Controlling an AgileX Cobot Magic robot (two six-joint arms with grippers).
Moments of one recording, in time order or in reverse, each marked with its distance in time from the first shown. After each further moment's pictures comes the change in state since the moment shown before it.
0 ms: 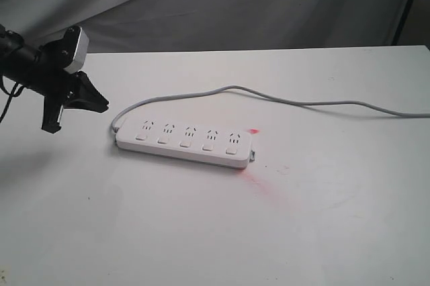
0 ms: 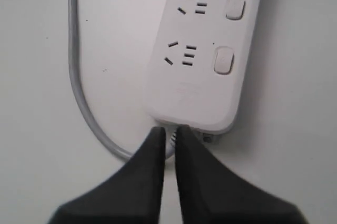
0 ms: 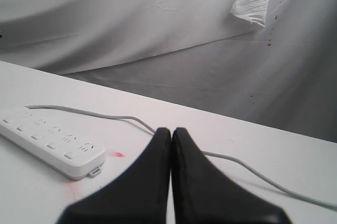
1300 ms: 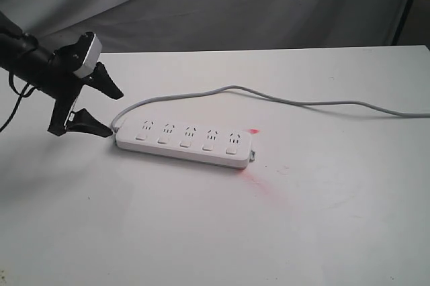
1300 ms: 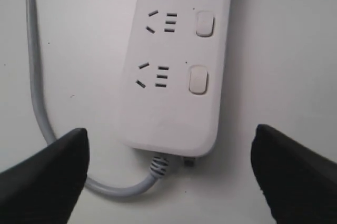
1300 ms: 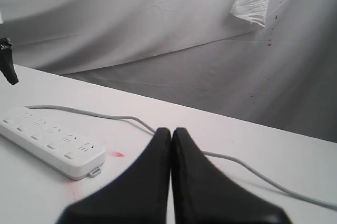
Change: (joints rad) left arm -0.038 0.072 -0.090 0.048 0.103 -0.021; right arm 0.000 0.000 0.000 0.000 0.000 0.000
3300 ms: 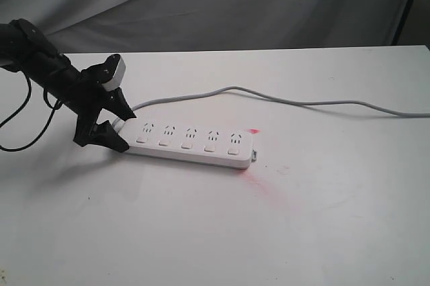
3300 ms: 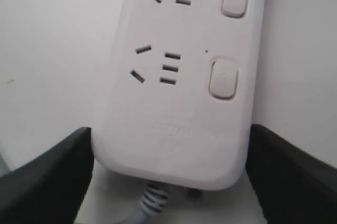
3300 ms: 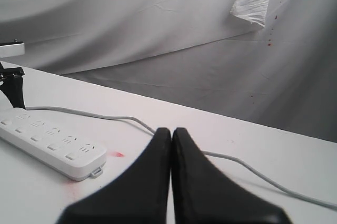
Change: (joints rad) left arm -0.049 0.166 -0.115 0.063 0.025 -0.213; right arm 0.000 0.000 0.000 0.000 0.000 0.001
